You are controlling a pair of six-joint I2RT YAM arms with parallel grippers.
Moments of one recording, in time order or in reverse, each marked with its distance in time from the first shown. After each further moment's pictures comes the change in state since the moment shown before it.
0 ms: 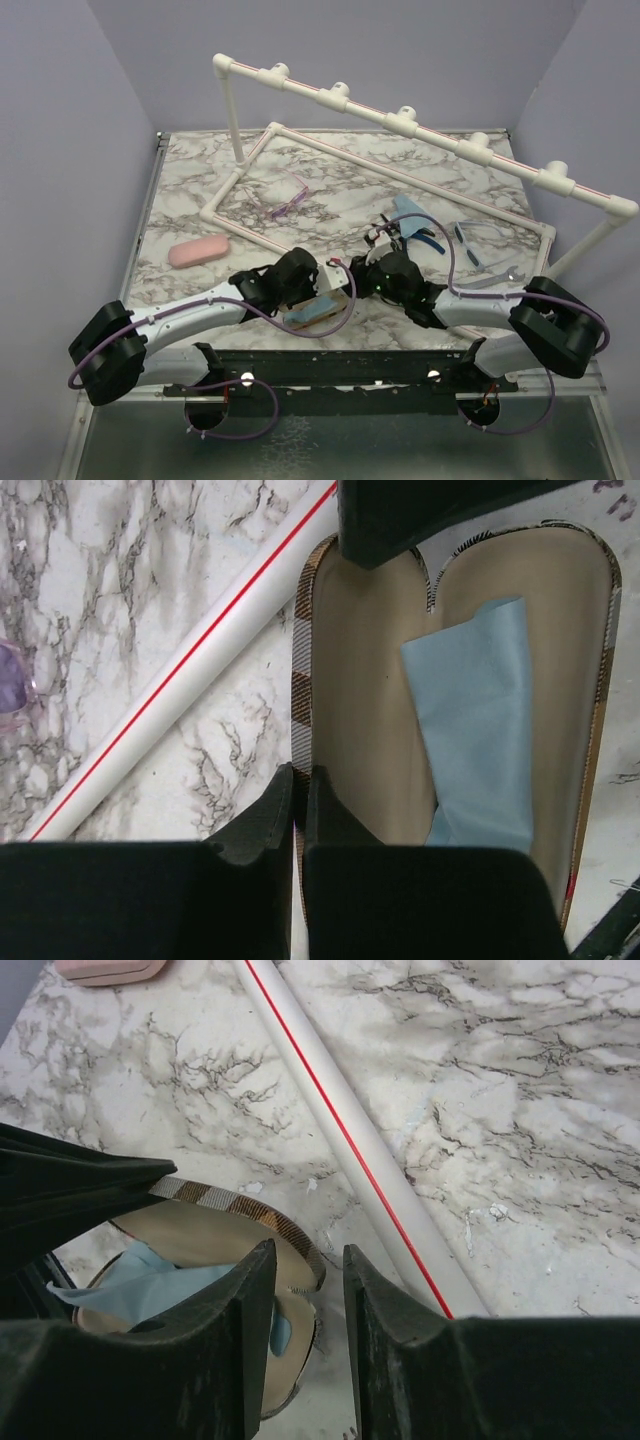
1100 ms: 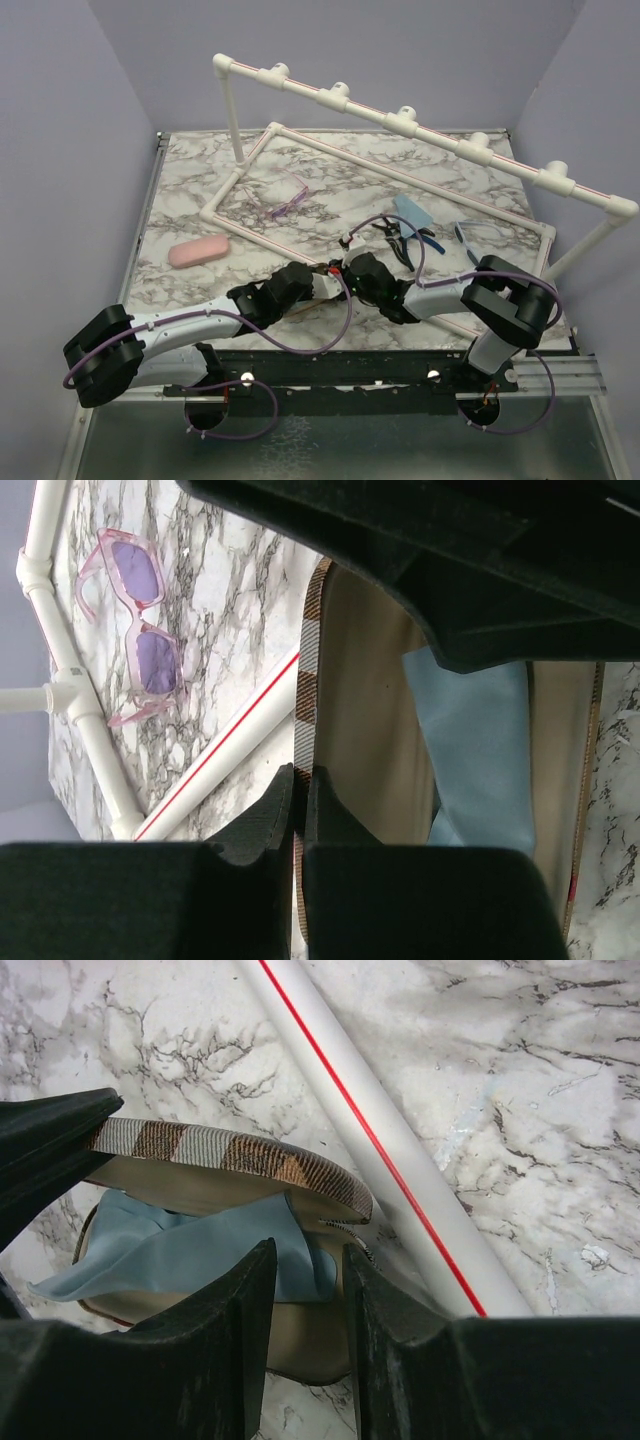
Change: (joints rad) left arm -0.077 -0.047 -0.144 0.260 -0.311 0.197; right arm 0.082 0.237 0.139 0.023 0.082 0.023
